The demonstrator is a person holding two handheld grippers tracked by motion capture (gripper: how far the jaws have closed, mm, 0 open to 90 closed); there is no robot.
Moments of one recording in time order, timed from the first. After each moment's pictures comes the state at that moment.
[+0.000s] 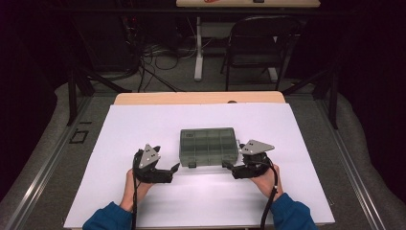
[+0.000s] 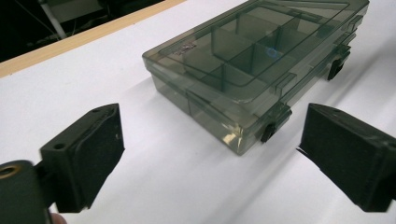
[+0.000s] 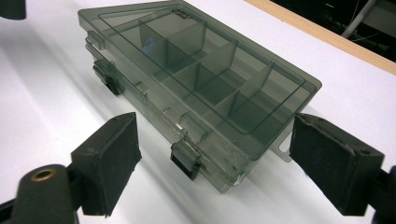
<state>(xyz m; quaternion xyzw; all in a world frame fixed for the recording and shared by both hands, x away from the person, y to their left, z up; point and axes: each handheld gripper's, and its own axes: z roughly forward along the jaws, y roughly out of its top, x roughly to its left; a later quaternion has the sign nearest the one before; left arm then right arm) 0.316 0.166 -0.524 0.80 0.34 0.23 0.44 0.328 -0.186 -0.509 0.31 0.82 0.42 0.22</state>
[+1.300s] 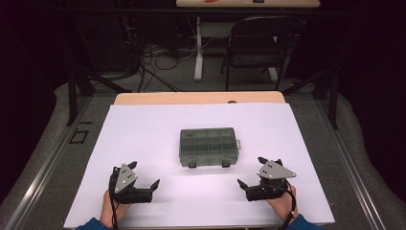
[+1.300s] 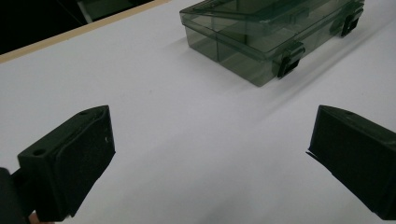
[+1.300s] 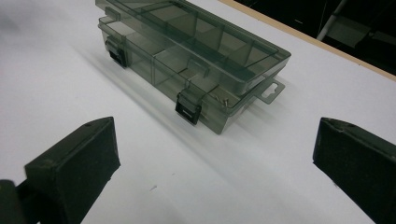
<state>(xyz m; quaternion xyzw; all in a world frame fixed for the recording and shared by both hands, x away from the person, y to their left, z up) 0.263 0.218 -0.542 0.78 0.36 0.27 0.44 0.267 -0.221 -0.519 0.32 0.80 0.43 0.27</state>
